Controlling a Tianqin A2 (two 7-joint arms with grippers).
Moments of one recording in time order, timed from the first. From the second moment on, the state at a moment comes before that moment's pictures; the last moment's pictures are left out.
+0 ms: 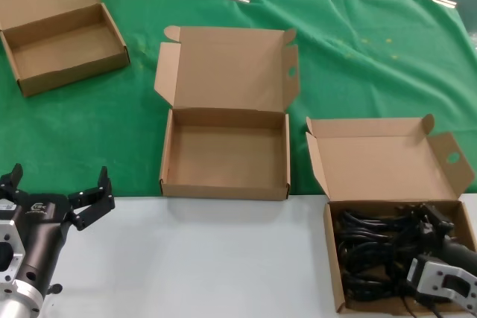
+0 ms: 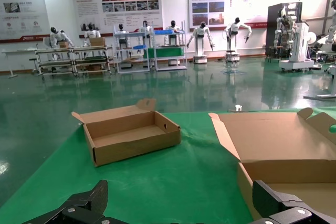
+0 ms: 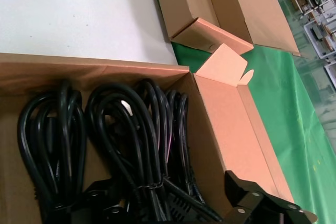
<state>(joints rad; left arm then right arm) 0.00 -0.30 1.60 -1.60 -1.80 0.00 0.00 0.66 0.96 -2.75 1.43 2.75 0.26 -1.17</state>
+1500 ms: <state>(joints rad) 0.00 -0.30 1.60 -1.60 -1.80 0.00 0.00 0.63 1.11 -2.75 1.66 2.75 0.33 -1.09</state>
